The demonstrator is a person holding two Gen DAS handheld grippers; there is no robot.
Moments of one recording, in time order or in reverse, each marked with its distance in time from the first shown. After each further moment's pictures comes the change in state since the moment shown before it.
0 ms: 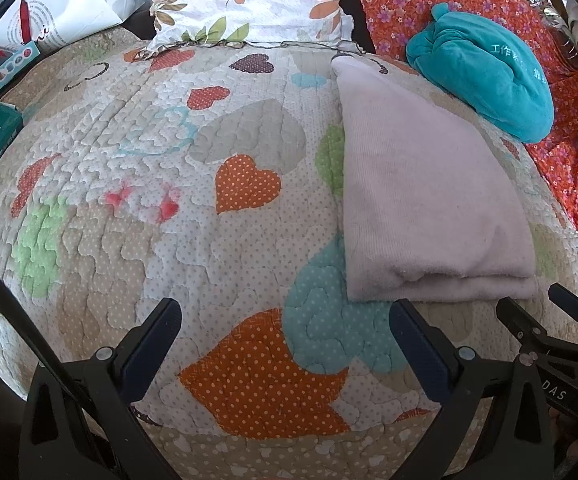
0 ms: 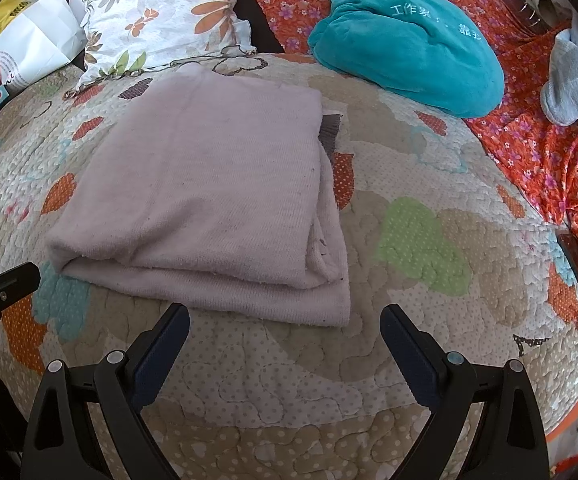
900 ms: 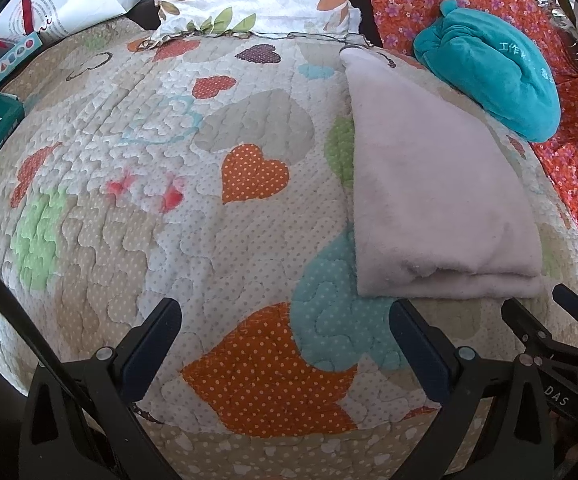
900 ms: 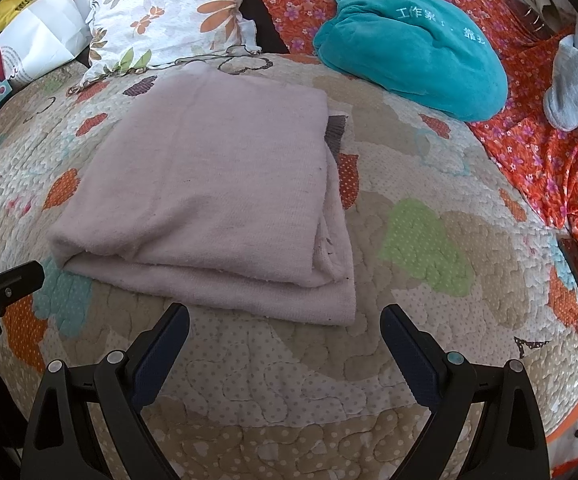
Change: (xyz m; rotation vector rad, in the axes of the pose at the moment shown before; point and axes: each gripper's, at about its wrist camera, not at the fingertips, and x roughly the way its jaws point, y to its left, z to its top) left arm 0.007 0.006 0.000 -0.015 0.028 0.005; right arm -0.001 0.008 -0.002 -0.010 -0.005 -0.005
